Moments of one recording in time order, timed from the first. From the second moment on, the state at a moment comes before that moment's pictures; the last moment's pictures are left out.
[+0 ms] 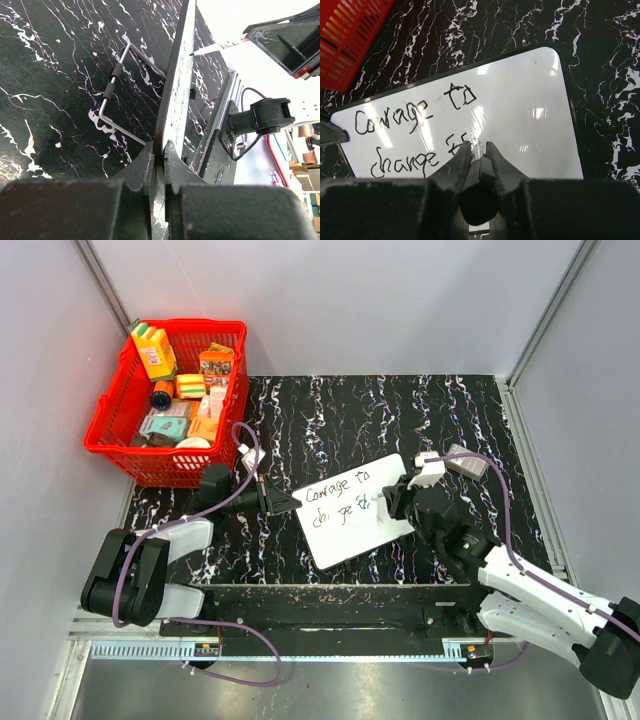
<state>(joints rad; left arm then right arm) -0.24 1.34 0.41 0.58 0.91 -0.58 0.80 0.86 0.55 -0.01 0.43 0.44</state>
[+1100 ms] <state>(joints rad) -0.24 1.34 0.41 0.58 0.91 -0.58 0.80 0.79 0.56 -0.07 0.41 0.46</state>
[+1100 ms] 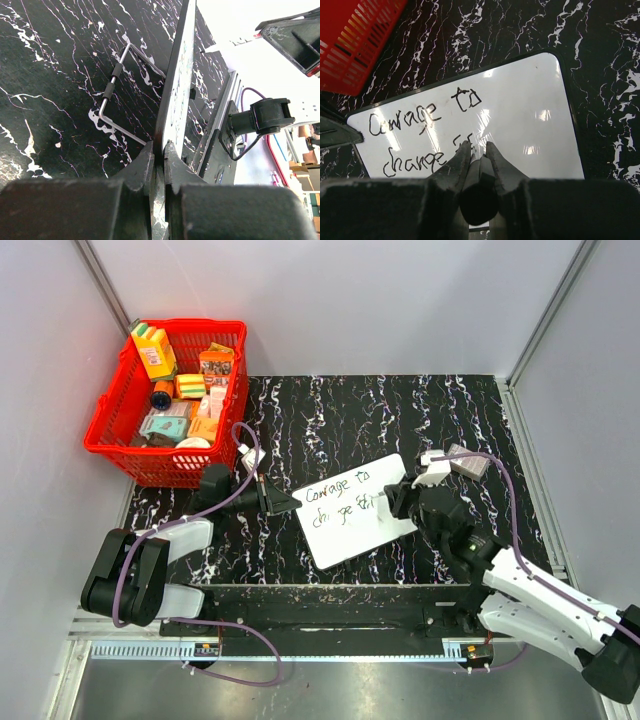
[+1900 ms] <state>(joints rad) -0.24 1.34 0.41 0.58 0.91 -0.58 0.59 0.78 0.63 -0.05 0.18 0.41</state>
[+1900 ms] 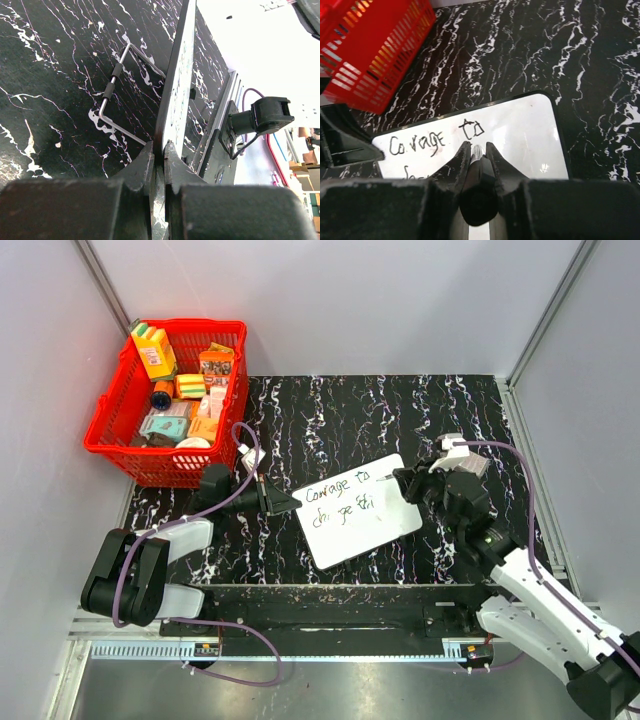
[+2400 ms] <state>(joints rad) -0.24 1.34 0.41 0.58 0.91 -0.58 0.58 0.71 0.53 -0.03 0.12 0.42</state>
